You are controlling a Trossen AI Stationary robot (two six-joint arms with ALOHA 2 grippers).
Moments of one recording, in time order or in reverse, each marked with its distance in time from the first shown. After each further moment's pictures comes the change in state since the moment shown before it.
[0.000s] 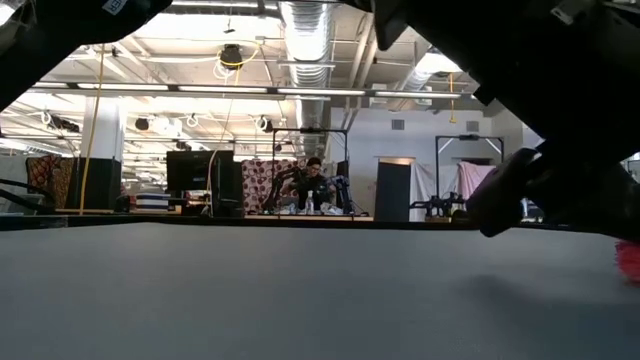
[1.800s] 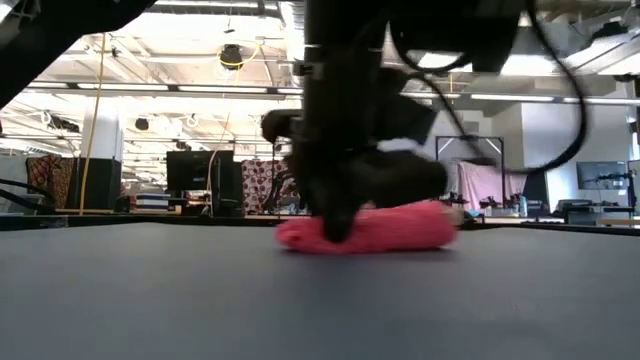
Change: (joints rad) left arm 0.030 -0.050 0.001 -1.120 -0.237 -0.151; right arm -0.006 -0.002 0.059 -0.161 -0.123 0.057
